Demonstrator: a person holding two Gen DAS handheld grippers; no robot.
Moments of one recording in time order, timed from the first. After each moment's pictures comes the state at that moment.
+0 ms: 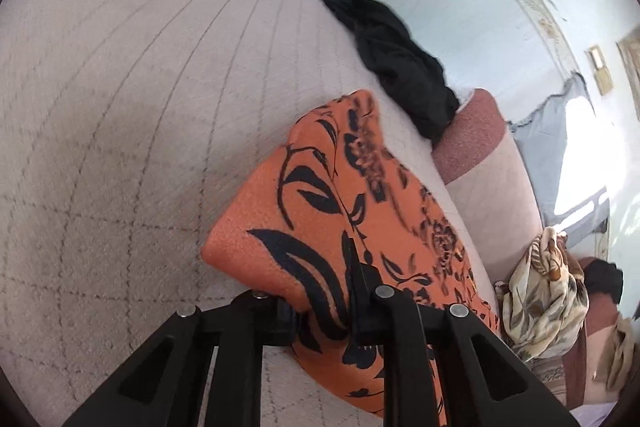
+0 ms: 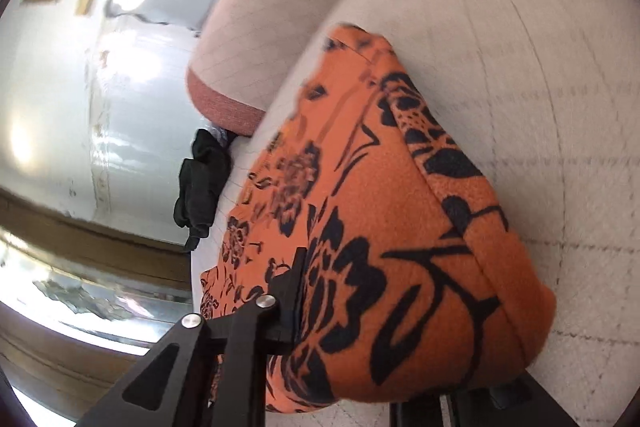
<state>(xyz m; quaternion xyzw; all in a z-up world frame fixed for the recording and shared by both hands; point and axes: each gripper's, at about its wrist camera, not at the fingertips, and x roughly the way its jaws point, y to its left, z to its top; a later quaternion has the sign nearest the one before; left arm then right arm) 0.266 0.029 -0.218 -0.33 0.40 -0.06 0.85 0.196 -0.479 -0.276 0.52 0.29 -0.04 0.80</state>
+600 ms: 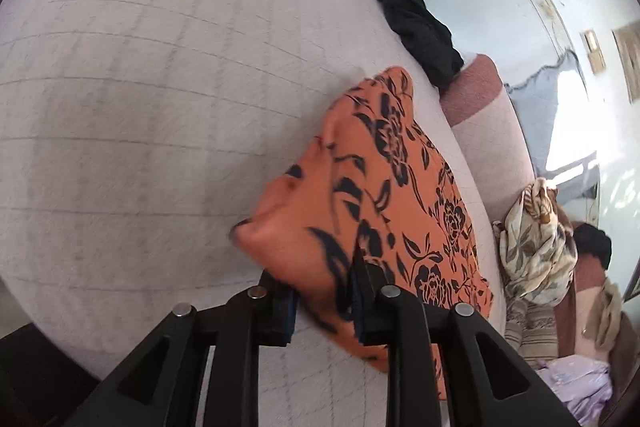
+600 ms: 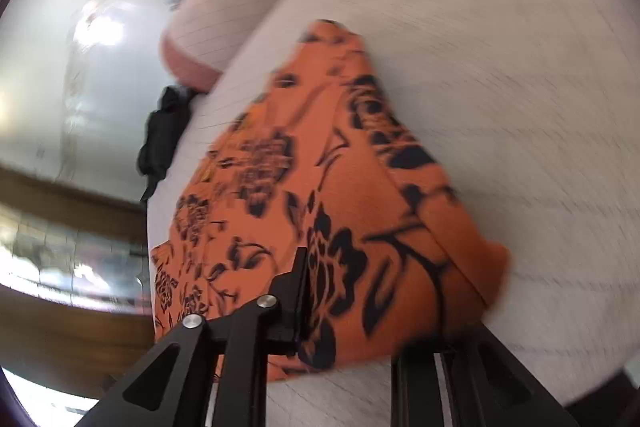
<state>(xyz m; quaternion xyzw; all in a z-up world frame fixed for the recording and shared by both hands) 0.146 0.088 -0.220 -0.34 0.48 -0.07 0.81 0.048 -0.471 -0.265 0.51 0.39 -0.09 0.76</state>
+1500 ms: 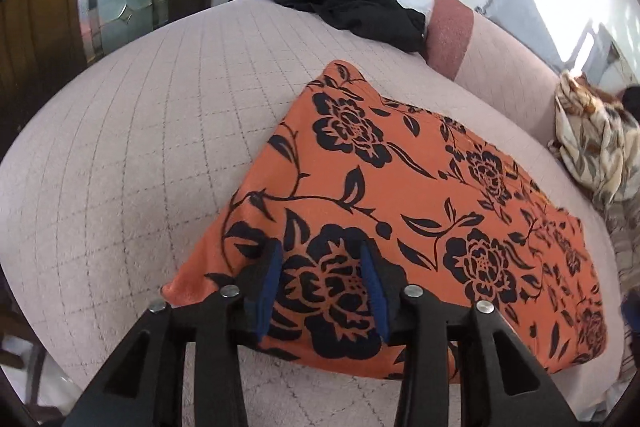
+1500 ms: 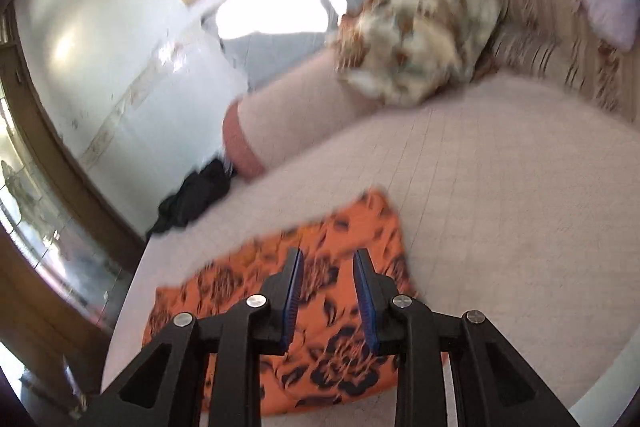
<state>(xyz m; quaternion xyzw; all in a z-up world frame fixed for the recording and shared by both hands) 0.145 0.015 -0.213 -0.06 0.43 -0.06 0.90 0.023 -0.443 -0.167 0.31 0.26 -0.13 0.91</state>
